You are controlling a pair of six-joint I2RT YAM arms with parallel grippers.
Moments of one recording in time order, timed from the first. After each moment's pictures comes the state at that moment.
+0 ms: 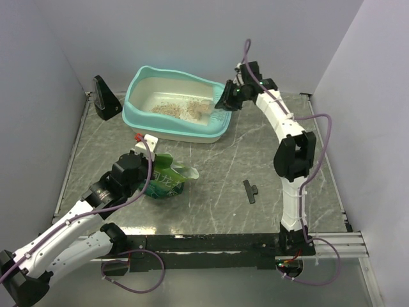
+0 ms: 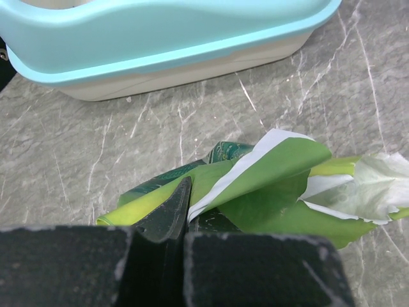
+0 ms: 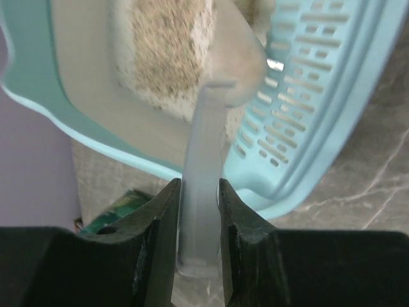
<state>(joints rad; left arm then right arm) -0.70 0.76 0.71 -0.32 -0.36 -0.06 0.27 2.14 2.14 -0.77 -0.41 0.56</state>
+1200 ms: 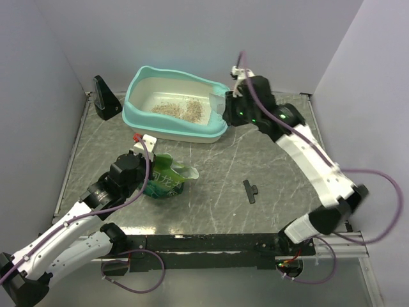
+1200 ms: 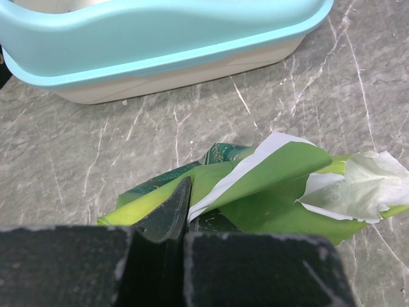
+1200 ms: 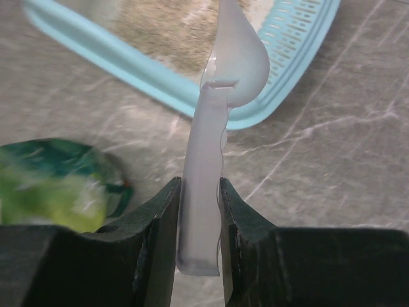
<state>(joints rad) -0.70 0.73 0.71 -0.32 -0.34 -0.07 0.60 1.53 1.77 -0.83 0.12 0.23</state>
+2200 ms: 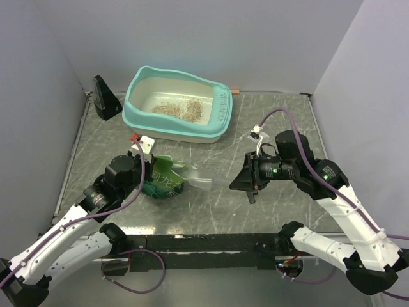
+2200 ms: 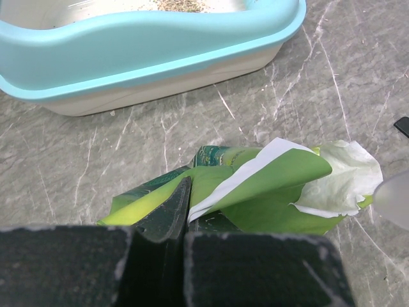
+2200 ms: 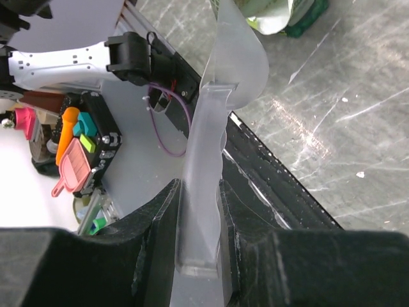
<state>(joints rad) -0.69 0.69 0.71 -0.32 -0.27 -0.06 0.62 0.90 1.22 -0.96 -0.57 0.48</state>
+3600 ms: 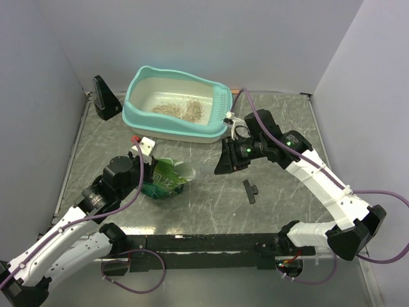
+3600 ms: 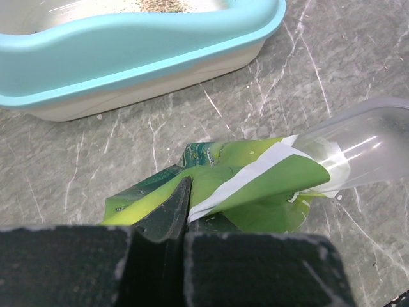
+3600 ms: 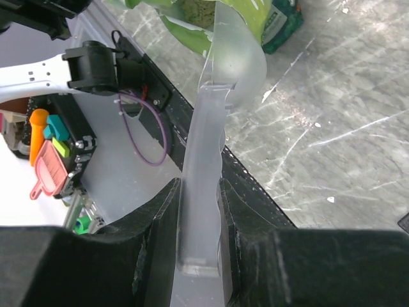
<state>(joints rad) -0.69 0.67 0.71 -0.33 -0.20 -0.04 0.62 1.24 1.36 -0.93 -0.54 0.37</state>
